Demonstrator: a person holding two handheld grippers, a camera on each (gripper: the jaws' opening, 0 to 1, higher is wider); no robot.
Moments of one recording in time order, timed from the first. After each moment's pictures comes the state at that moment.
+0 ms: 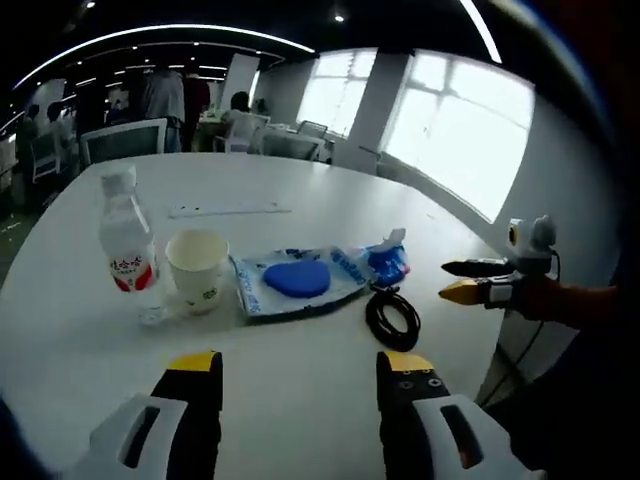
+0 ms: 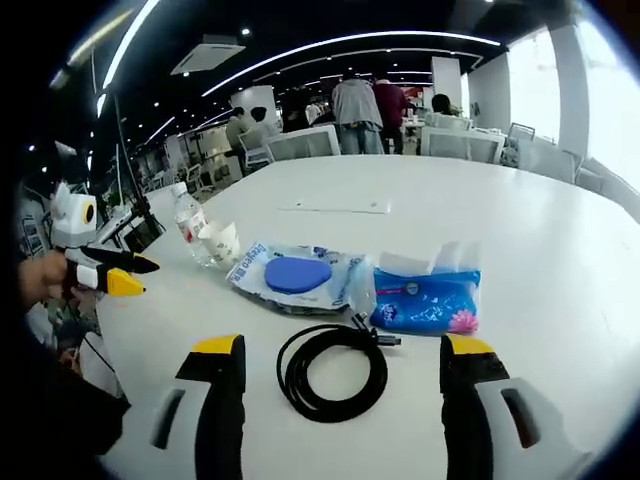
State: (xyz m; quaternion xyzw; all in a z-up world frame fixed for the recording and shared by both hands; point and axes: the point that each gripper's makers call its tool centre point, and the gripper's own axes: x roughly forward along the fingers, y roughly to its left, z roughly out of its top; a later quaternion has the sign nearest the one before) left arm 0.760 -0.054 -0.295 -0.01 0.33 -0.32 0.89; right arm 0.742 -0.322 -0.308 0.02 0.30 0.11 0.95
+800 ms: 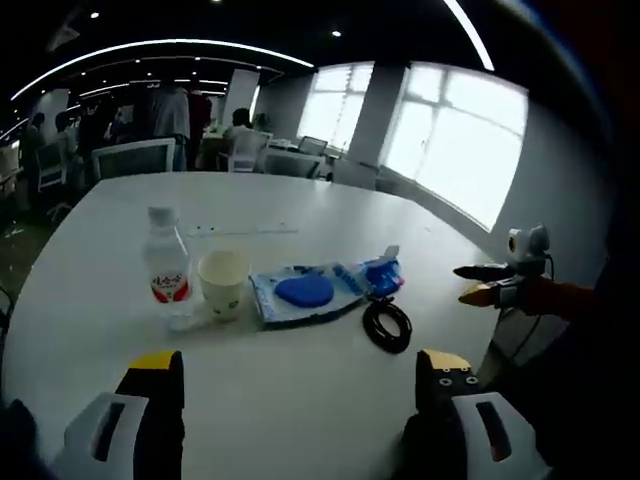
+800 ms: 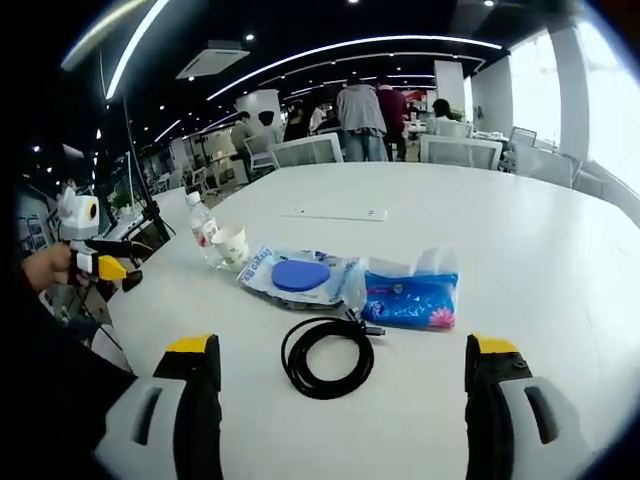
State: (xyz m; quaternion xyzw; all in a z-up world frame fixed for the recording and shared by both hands) left arm 0.751 -0.023 -0.272 -0.02 0.31 -0.32 0.89; right arm 0.714 -0.343 -0.284 0.02 0.30 0.12 0.95
